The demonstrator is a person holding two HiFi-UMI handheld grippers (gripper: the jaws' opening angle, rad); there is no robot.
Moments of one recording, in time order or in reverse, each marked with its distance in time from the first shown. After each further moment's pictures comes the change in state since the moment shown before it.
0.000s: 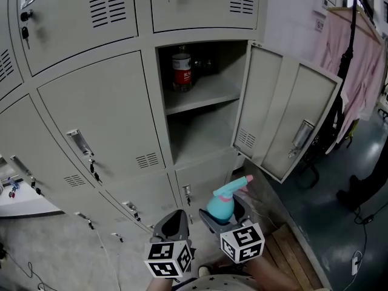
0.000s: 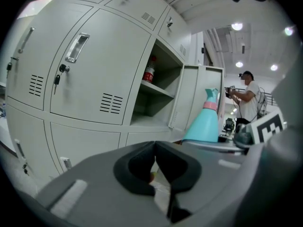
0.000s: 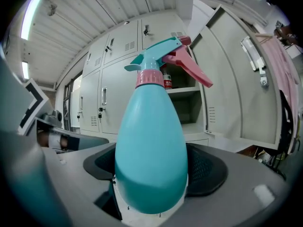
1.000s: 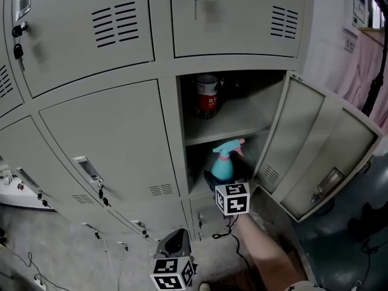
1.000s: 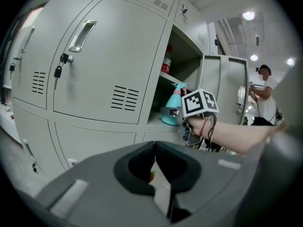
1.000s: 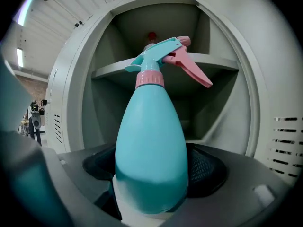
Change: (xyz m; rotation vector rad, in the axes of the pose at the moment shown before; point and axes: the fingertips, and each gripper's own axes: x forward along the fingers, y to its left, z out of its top) left arm 0.045 0.049 0.005 -0.034 0.054 0.154; right arm 0.228 -0.103 0.067 -0.071 -0.007 -0.067
